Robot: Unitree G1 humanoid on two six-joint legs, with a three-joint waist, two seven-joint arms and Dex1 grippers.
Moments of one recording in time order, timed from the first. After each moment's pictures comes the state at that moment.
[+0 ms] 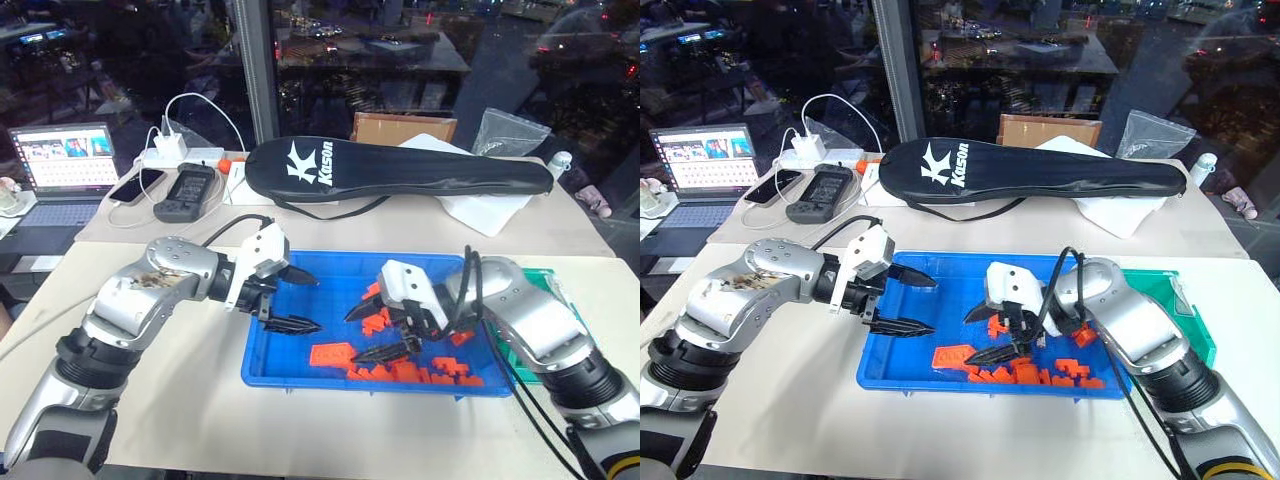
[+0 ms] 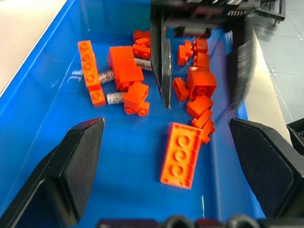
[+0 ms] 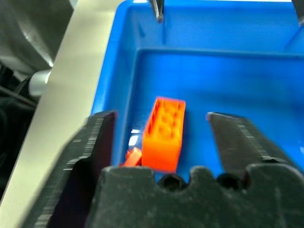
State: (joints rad) left arm -0.65 0.78 -0.23 -0.29 -0.51 0.77 -1.18; right arm -0.61 -0.83 0.31 -0.36 0.33 0.69 1.27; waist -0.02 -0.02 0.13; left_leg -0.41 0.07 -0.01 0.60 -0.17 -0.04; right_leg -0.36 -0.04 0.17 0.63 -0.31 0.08
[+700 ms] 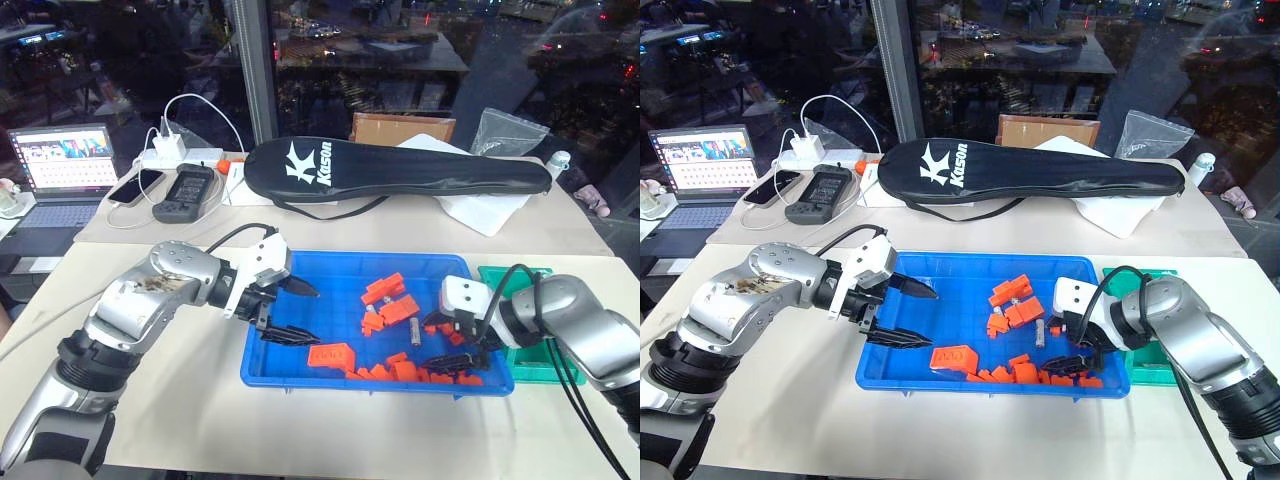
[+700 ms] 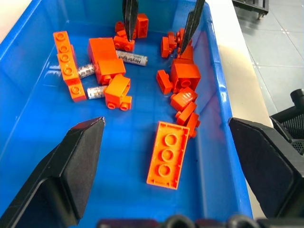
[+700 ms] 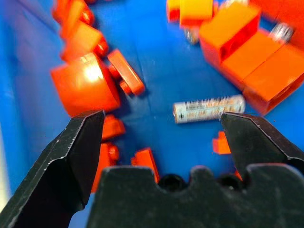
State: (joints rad) left arm -0.65 0.79 -0.27 -0.29 -0.49 0.77 -1.24; right arm -0.40 -1.00 0.27 -0.20 0.20 0.61 1.20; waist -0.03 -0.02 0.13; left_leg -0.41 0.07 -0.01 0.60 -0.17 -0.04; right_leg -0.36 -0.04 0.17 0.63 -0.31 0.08
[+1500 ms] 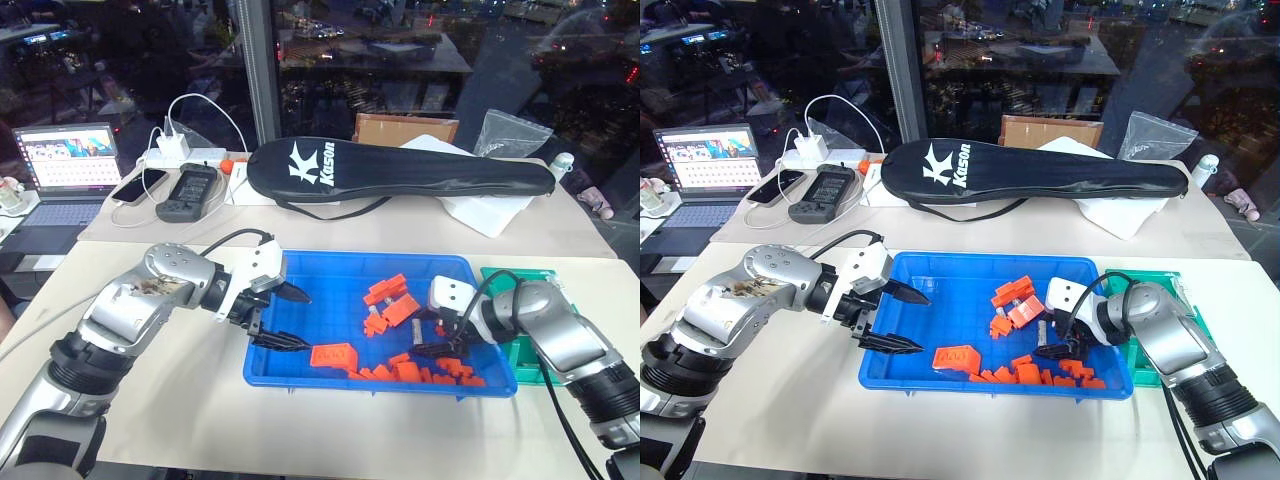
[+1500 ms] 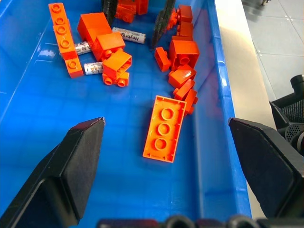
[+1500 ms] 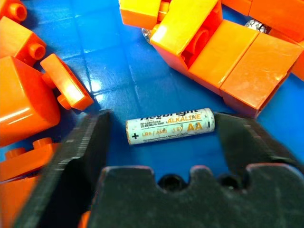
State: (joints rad) left arm -0.63 0.83 -0.27 -0.30 -0.47 0.76 -1.27; right arm -0.43 -0.91 0.29 -0.05 0.10 0.49 1.20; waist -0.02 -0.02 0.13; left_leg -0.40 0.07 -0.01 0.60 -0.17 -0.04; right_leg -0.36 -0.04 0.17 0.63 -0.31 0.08
